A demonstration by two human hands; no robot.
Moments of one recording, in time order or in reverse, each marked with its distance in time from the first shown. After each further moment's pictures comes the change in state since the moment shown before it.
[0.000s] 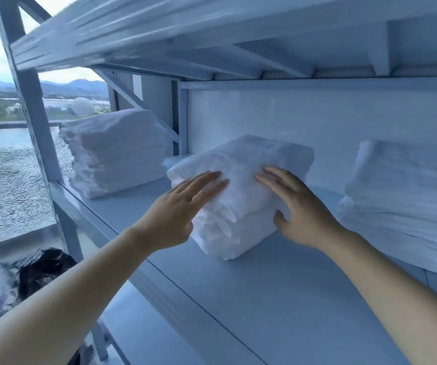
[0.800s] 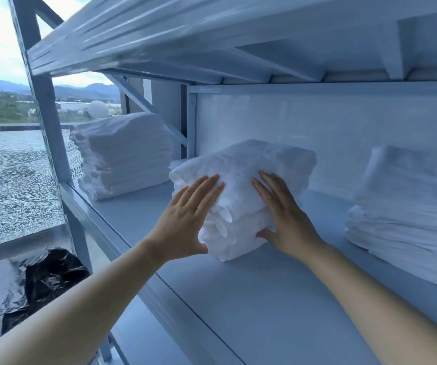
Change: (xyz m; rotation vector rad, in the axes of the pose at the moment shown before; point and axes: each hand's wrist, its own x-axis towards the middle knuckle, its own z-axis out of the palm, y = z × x) left_hand 0.002 0.000 0.033 0.099 0.061 -0.070; right_hand 0.010 0.019 0.048 -0.013 0.096 -0.114
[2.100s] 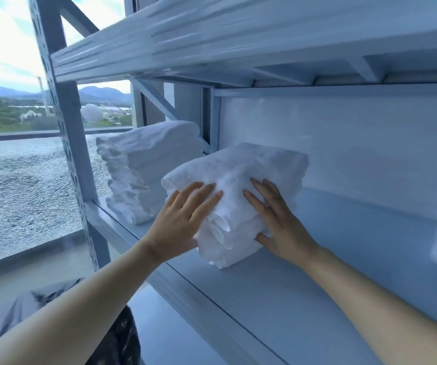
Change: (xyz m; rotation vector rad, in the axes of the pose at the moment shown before) left_hand -0.030 -0.167 0.003 0.076 0.128 0.134; right_hand 0.107 -0.062 0.109 0.000 0.018 -0.087
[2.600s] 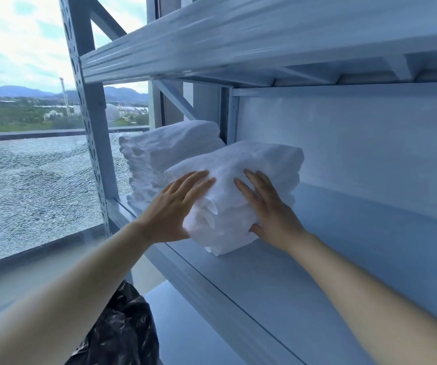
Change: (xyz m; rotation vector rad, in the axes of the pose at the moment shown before) left_hand -0.014 -0.058 -0.017 -0.084 -0.249 -0.112; right_hand 0.048 -0.016 0.029 -0.076 -0.165 0.031
